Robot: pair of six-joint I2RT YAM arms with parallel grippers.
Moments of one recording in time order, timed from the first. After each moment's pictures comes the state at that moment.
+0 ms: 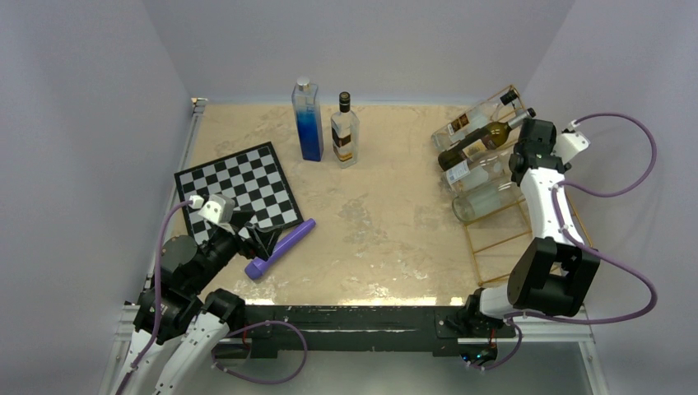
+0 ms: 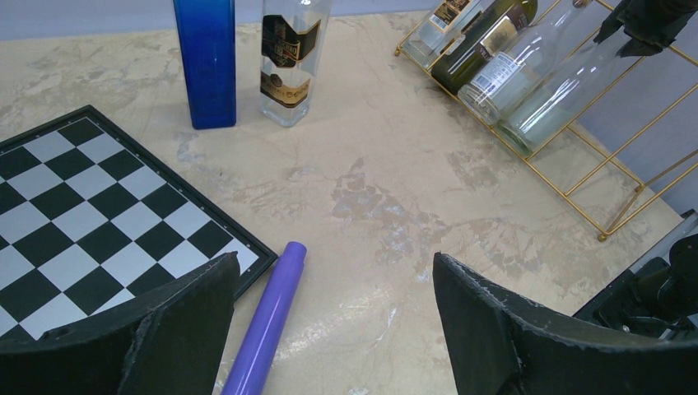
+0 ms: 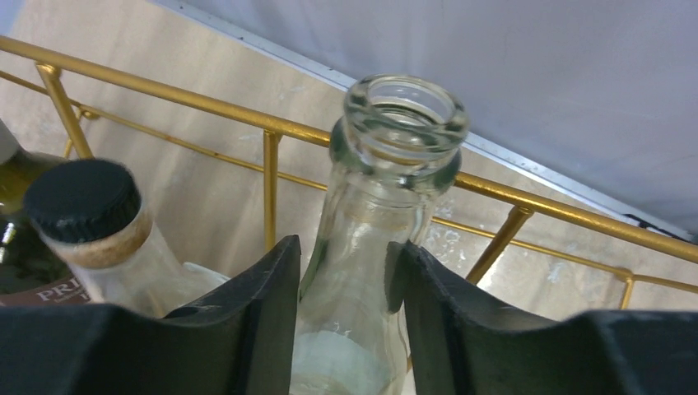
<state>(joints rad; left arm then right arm) -0.43 0.24 0.67 -0.54 0.12 -0.25 -0.24 1.42 1.19 -0.58 0.64 0.67</state>
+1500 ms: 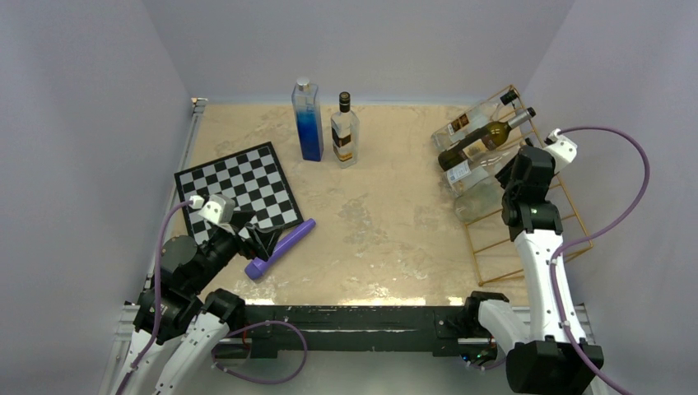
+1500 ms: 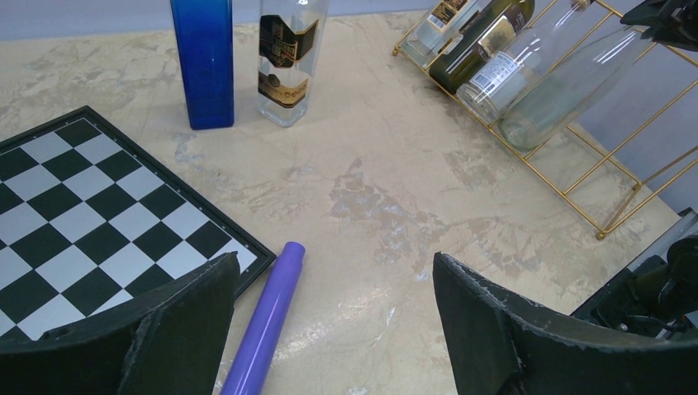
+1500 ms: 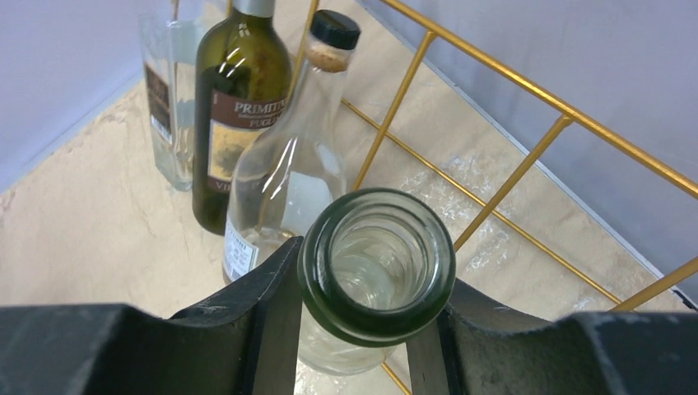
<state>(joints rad) -0.43 0.23 0.67 -0.54 0.13 -0.25 -0.11 0.94 0.94 -0.44 0.44 0.45</state>
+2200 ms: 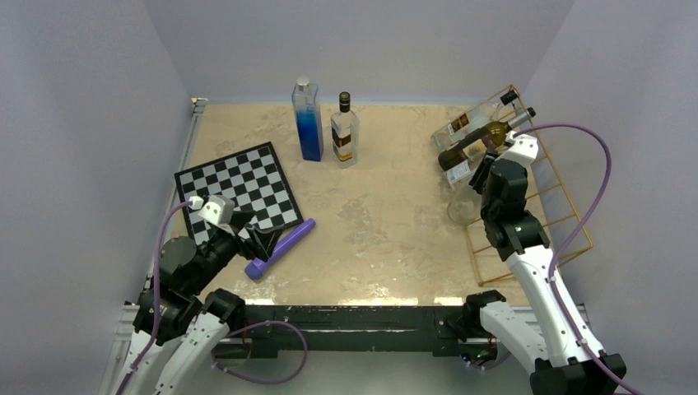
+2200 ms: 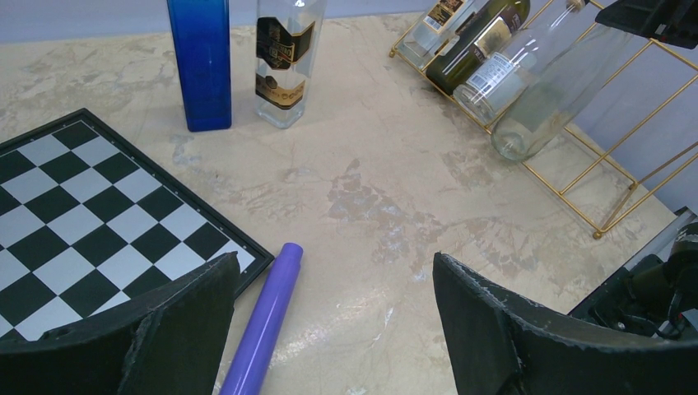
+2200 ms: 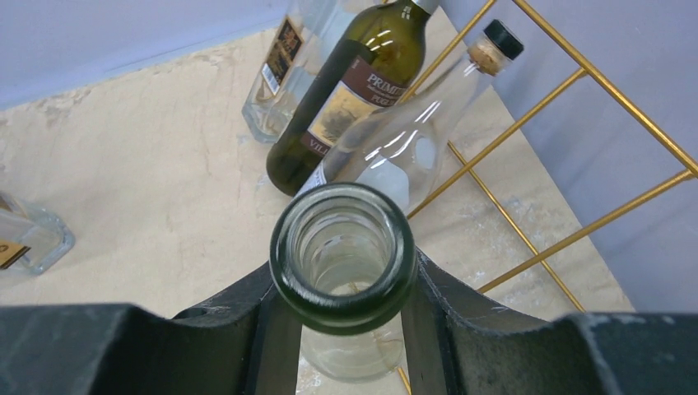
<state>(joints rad) -0.43 0.23 0.67 -0.54 0.13 -0.25 0.22 0.83 0.85 -0.32 0.54 0.23</state>
